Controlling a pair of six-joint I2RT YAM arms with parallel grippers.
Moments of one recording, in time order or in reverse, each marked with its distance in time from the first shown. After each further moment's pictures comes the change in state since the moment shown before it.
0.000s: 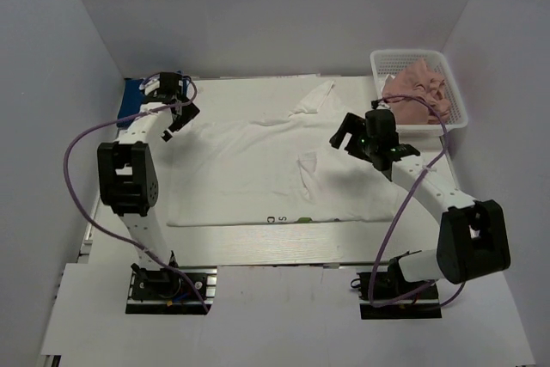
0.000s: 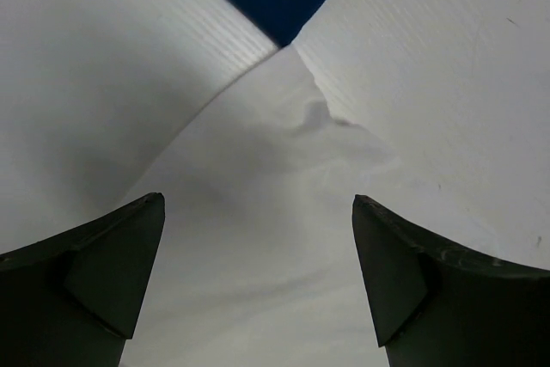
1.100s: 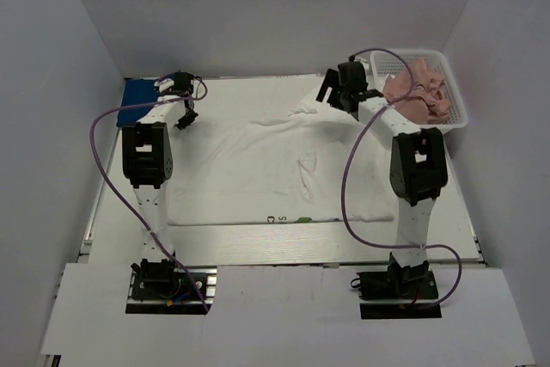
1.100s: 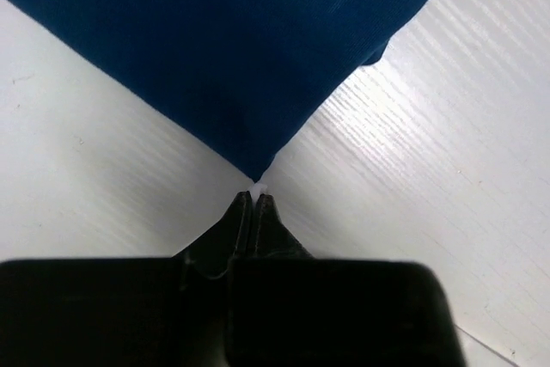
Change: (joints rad) left arm 0.001 0.467 0.368 0.016 -0.111 0.121; right arm -0.005 0.670 0.713 -0.066 0.149 -0.096
